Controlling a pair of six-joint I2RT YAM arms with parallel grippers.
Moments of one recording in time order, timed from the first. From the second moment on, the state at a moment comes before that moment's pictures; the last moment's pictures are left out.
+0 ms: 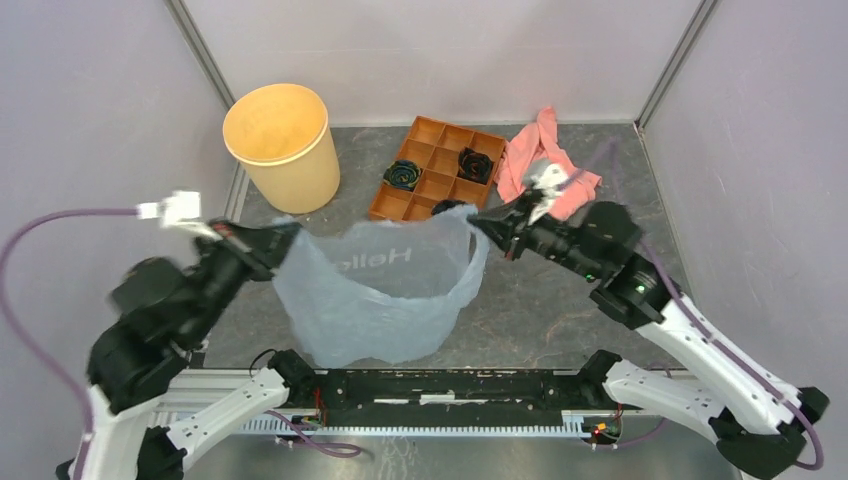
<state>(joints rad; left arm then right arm) -0.72 0.61 1.30 -0.95 -0.34 -0.73 0.78 0.89 0.96 -0.23 -0.21 0.08</state>
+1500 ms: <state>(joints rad) -0.72 0.98 1.16 -0.45 0.08 -0.71 0.79 1.15 0.85 0.33 -0.41 0.49</state>
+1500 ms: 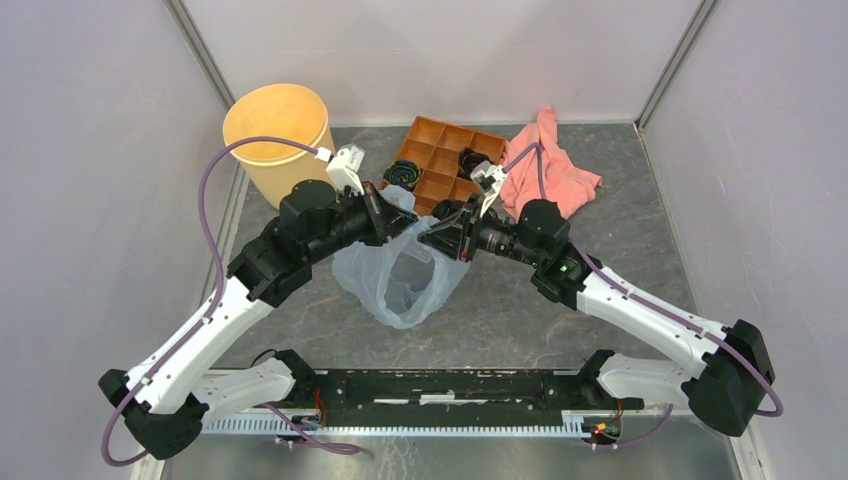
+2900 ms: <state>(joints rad) -0.69 1.13 1.56 -0.79 -0.15 -0.57 0.92 1.00 0.66 0.26 0.05 0.25</state>
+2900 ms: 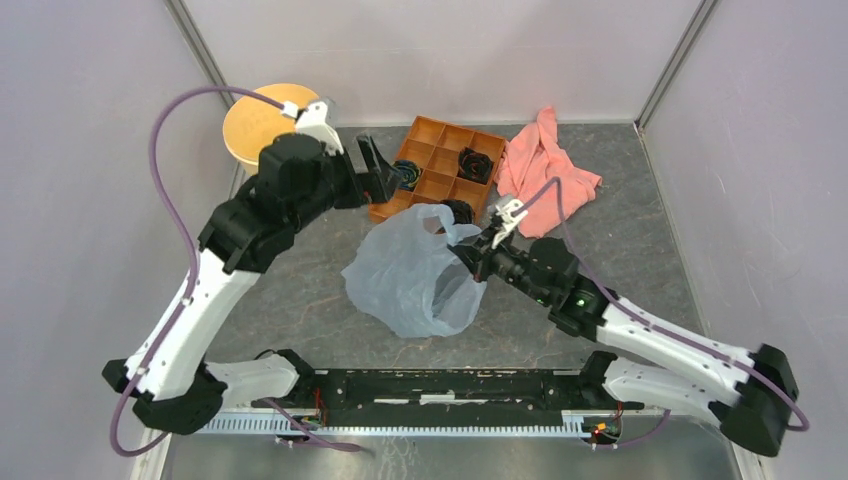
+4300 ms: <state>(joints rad) -0.16 1.98 2.07 -0.91 -0.45 -0.18 0.92 0.50 0.60 -0.07 0.21 -0.02</state>
